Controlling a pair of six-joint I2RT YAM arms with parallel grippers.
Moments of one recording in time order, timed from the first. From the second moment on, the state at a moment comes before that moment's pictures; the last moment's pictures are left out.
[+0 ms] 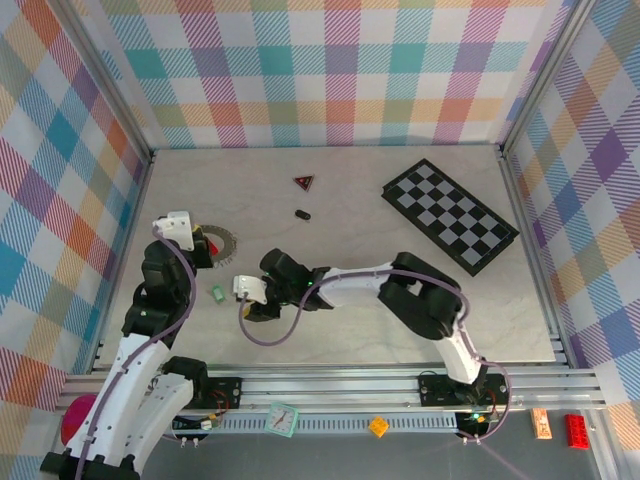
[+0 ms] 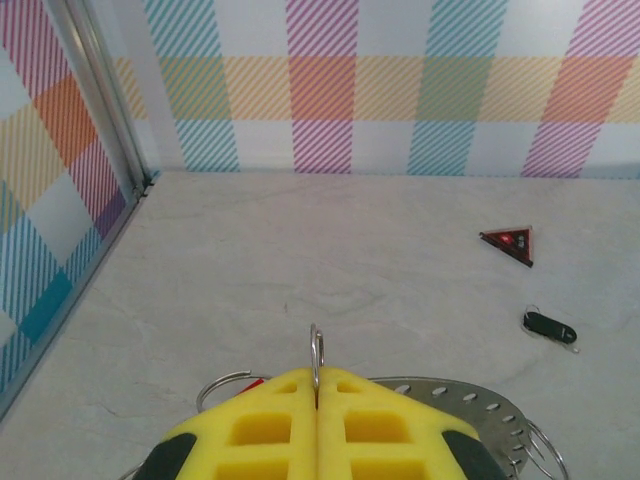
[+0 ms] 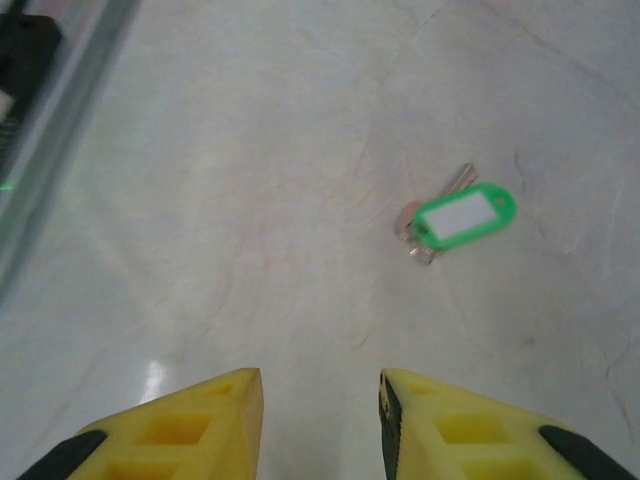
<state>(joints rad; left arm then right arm) -0.17 0.65 0.60 -0.20 -0.24 -0.06 1.11 2.11 1.32 0.11 -0.39 -0.39</state>
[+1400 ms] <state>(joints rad) -0.14 0.62 0.58 -0.15 -0.16 -0.10 1.15 2.26 1.50 0.01 -0.27 -0.50</state>
